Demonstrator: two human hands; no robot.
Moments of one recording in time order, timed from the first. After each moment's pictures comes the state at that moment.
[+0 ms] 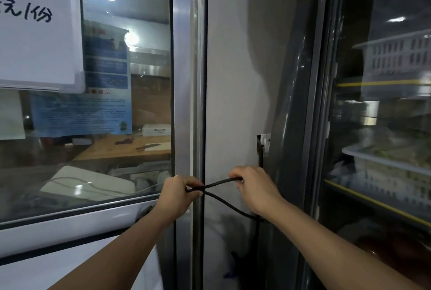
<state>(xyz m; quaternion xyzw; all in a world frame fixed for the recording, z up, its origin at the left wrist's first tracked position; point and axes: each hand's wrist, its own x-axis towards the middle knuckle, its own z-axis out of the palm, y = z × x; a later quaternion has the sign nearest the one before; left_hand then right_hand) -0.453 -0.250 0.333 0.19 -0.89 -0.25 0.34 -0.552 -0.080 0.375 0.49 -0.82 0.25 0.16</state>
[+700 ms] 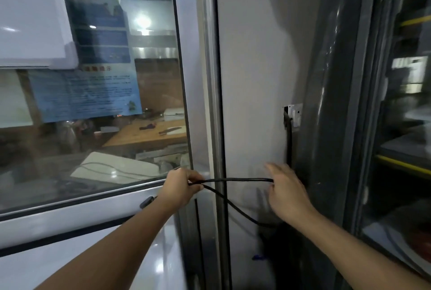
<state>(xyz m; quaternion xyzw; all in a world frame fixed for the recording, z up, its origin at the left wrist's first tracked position) -0.457 -0.303 0.296 0.26 -0.91 -0.19 0.25 -0.598 -0.107 0.290 0.41 -0.84 0.32 0.13</state>
